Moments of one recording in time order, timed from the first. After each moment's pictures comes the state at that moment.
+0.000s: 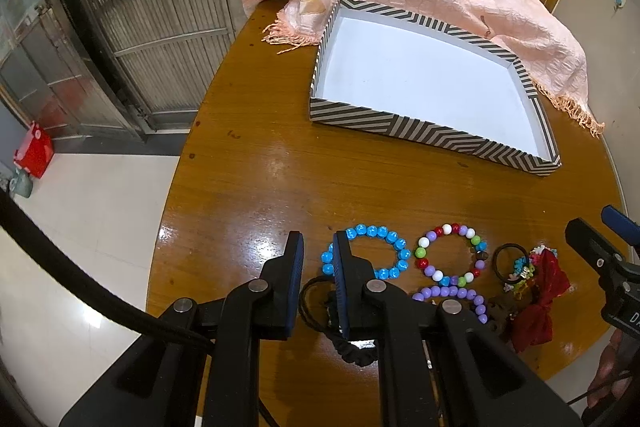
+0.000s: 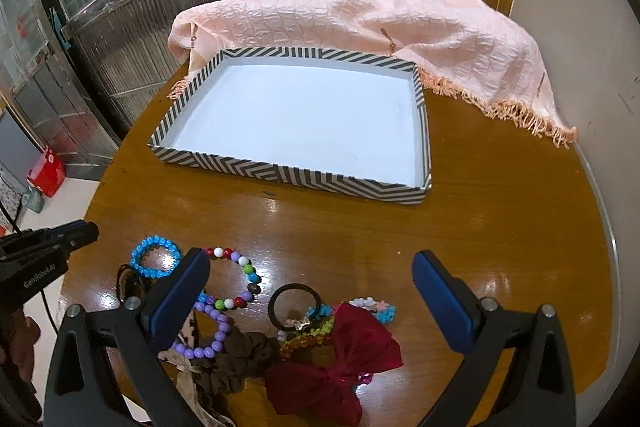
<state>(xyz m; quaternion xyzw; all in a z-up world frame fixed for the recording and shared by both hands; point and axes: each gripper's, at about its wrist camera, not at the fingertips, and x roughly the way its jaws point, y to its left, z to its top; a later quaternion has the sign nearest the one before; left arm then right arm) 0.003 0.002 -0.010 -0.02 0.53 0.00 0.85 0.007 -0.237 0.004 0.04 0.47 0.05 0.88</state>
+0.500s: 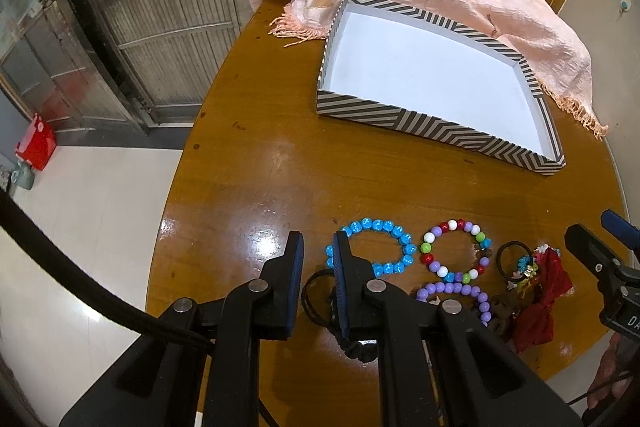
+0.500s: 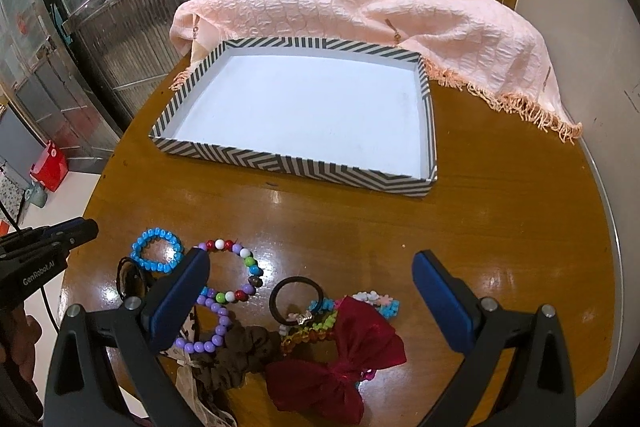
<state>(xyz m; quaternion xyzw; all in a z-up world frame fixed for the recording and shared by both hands) 0.000 0.009 -0.014 -0.04 0.53 0.00 0.85 0.008 -0.234 -0.001 0.04 0.48 0.06 0.88</state>
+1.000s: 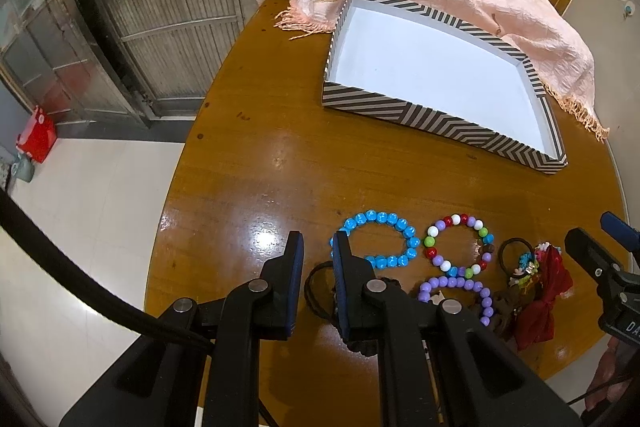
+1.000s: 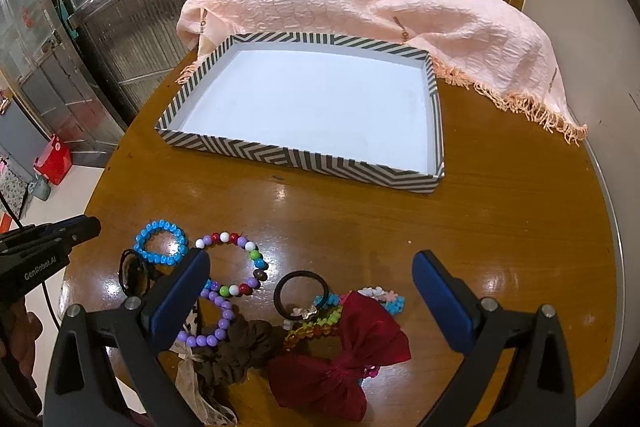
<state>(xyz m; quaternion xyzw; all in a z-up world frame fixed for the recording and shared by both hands) -0.004 0.013 -0.016 -0.04 0.53 0.01 0.85 0.005 -0.231 -0.002 0.02 0.49 0.07 0.87</state>
